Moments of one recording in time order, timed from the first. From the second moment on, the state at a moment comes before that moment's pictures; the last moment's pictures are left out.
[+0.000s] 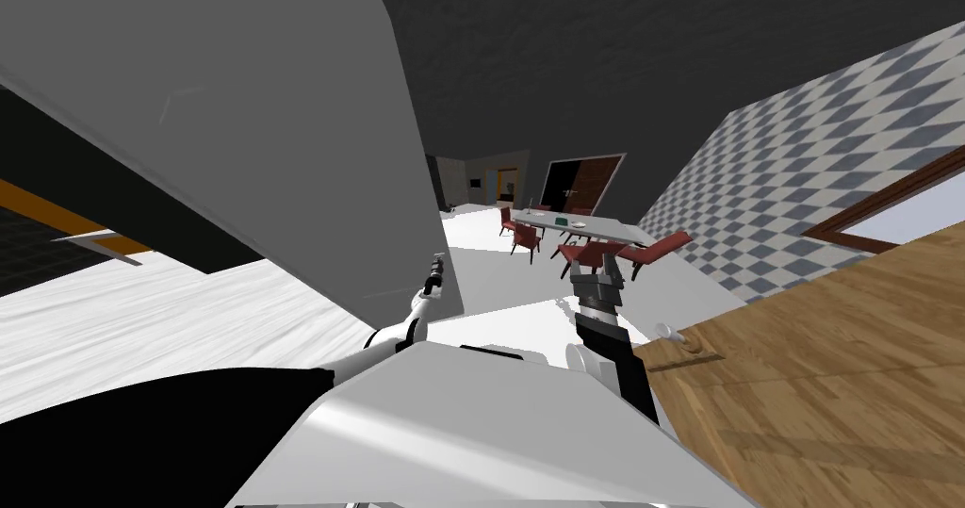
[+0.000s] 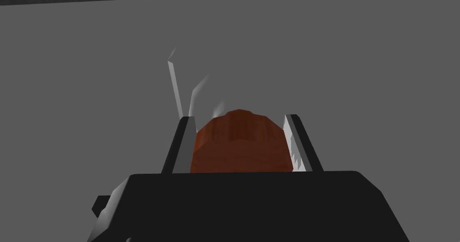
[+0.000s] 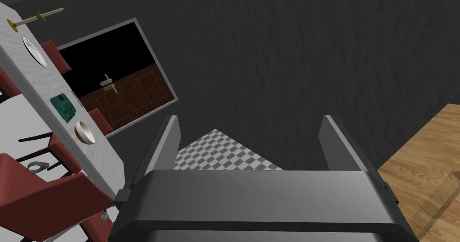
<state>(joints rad) -0.44 0.16 0.51 -0.65 -0.15 -0.48 0.09</state>
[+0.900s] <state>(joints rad) -0.42 0.19 0.58 -0.66 -0.13 -0.46 0.07</state>
